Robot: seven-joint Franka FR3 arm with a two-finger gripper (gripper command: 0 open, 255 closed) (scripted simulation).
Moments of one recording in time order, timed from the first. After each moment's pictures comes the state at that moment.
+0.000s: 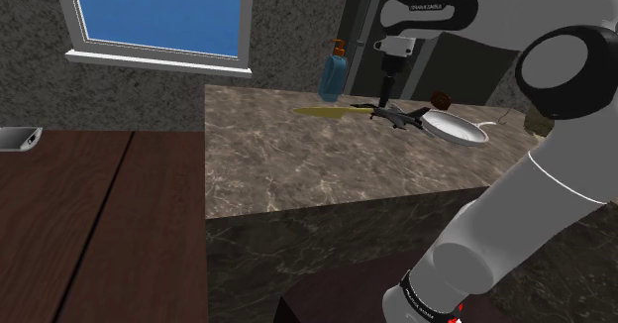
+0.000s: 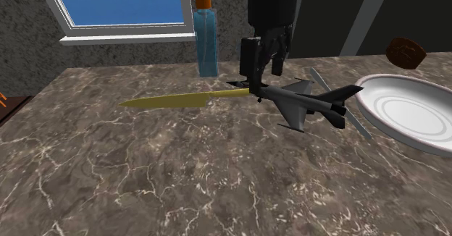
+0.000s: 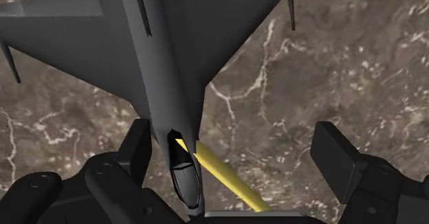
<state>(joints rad) -0.02 -0.13 -0.46 -1.85 -0.13 1.62 -0.87</state>
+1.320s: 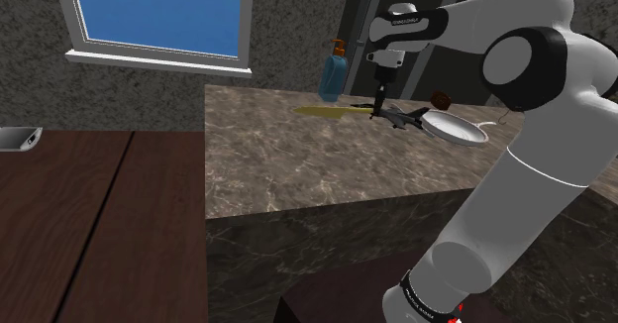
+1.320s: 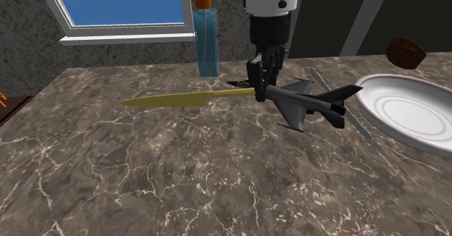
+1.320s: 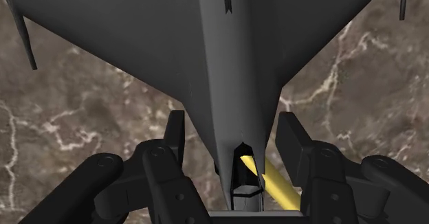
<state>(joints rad) -0.04 0.01 -0.50 -1.82 -0.08 1.70 -0.99</state>
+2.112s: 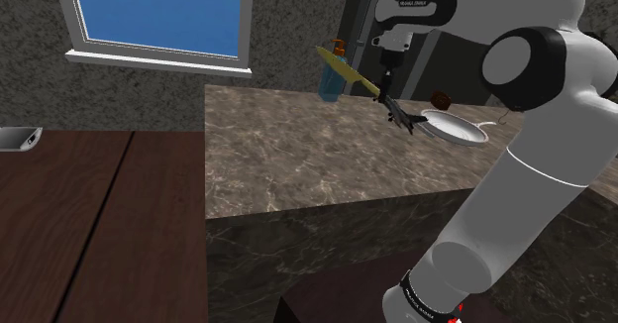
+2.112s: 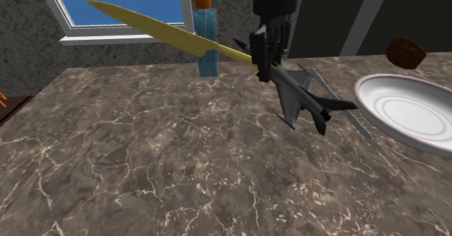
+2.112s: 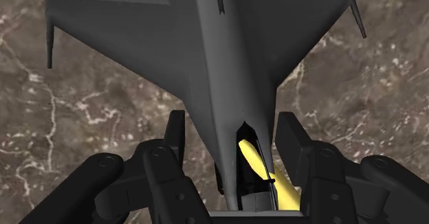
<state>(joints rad) -0.04 0.02 -0.50 -1.68 -0.07 1.57 -1.00</state>
